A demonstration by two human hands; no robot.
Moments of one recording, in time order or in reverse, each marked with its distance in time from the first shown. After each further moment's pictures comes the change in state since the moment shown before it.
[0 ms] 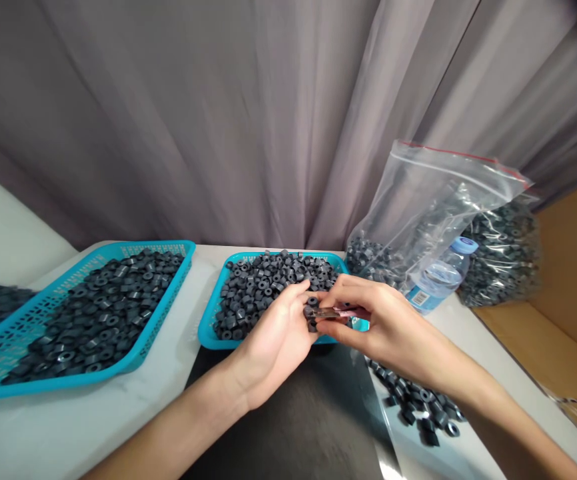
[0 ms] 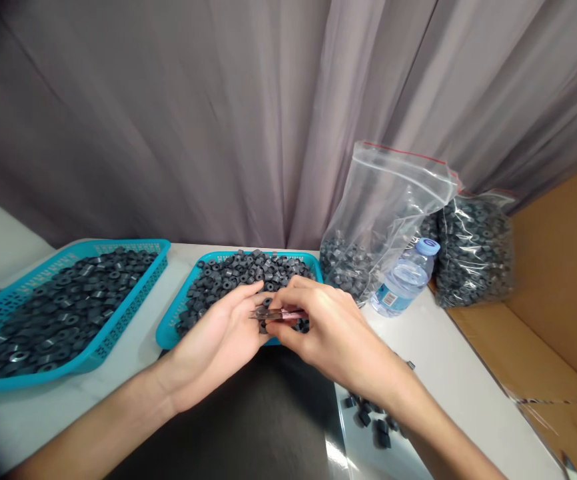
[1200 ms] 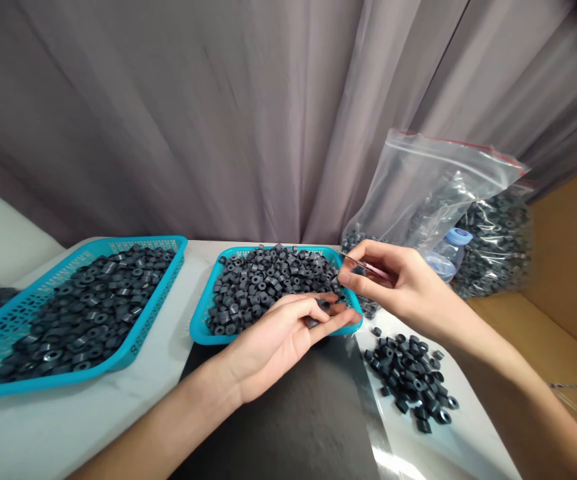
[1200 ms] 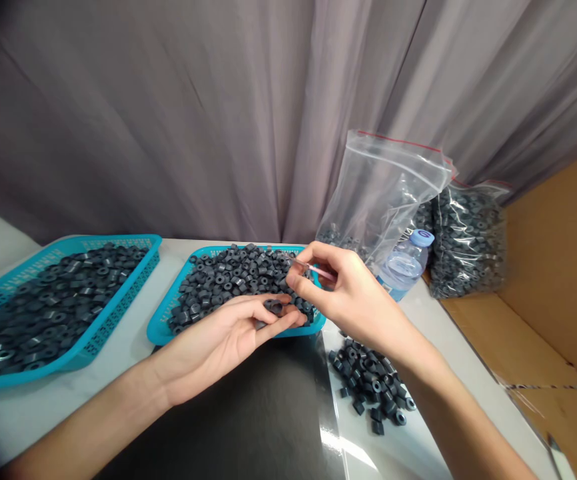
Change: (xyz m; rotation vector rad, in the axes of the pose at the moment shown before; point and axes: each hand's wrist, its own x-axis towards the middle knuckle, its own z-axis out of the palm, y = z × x) left_hand 0.001 -0.005 0.001 0.006 -0.030 -0.035; right_hand 0.003 0.015 -0.027 0.339 0.135 0.102
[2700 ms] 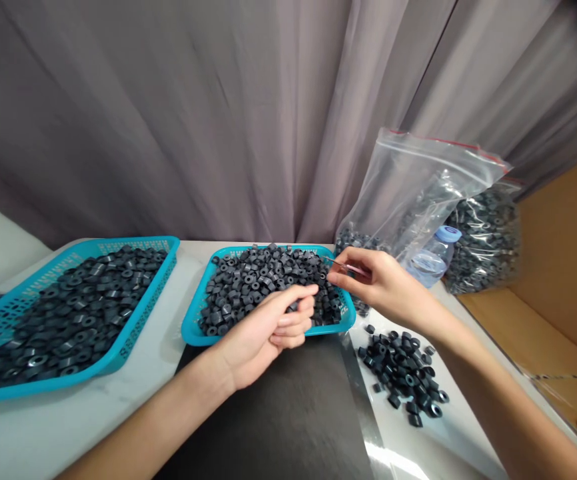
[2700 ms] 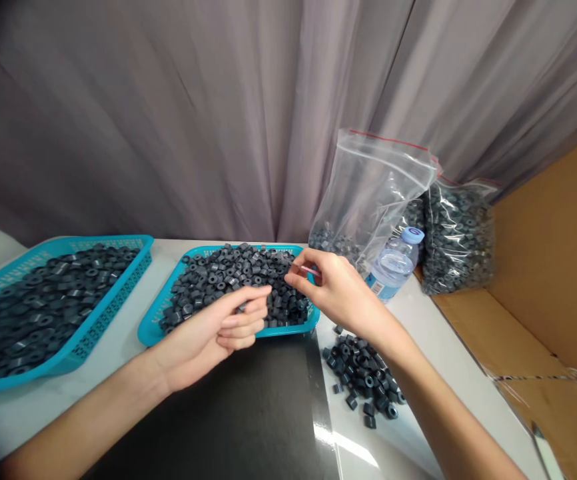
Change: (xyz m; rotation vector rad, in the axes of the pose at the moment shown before) left_hand 0.009 0.008 -0.015 0.142 -0.017 -0.119; right_hand 0.010 0.027 -0.002 -0.279 -0.027 -0.008
